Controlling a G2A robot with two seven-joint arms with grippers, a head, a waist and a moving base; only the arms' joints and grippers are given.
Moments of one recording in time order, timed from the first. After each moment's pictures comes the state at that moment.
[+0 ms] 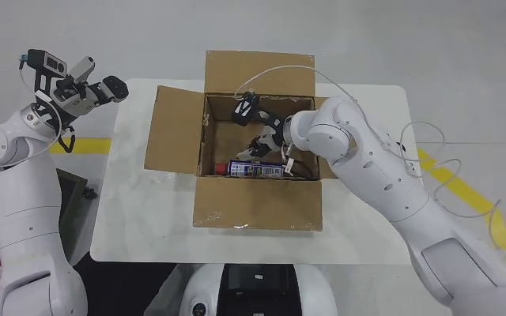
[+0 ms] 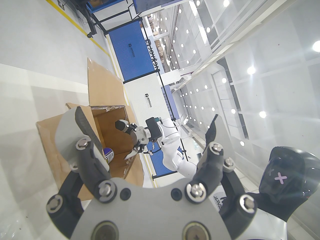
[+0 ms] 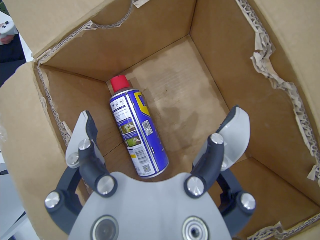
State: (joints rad) left arm 0.79 -1.07 -1.82 -1.18 -0.40 -0.18 -1.27; right arm -0.45 -1.26 0.71 -1.41 -0.63 -0.35 1.01
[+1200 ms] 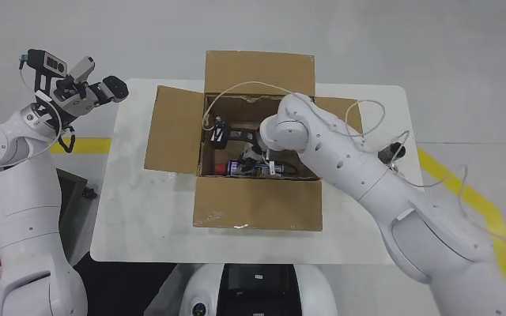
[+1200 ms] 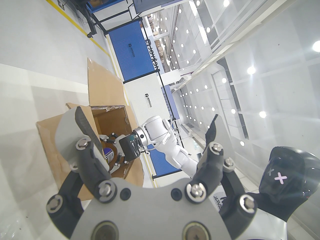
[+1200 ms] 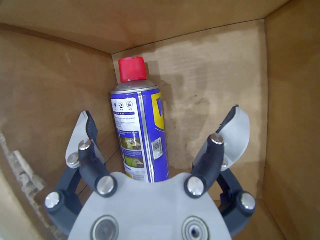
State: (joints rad) left arm 0.79 -1.07 -1.82 -1.18 -0.40 -0.18 -1.27; right arm -0.24 -1.47 0.41 -0.96 -0.56 -0.64 1.03
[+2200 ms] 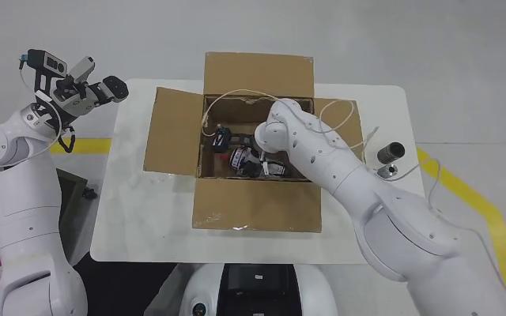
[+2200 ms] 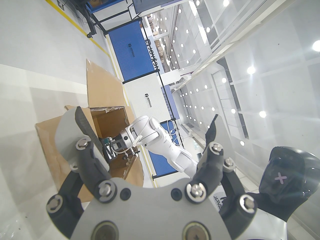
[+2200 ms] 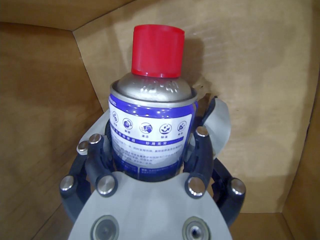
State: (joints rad) left arm 0.79 -1.07 -1.82 -1.18 -0.40 -0.18 -1.27; right arm -0.19 -1.65 0.33 -0.59 -0.56 -0.70 1.00
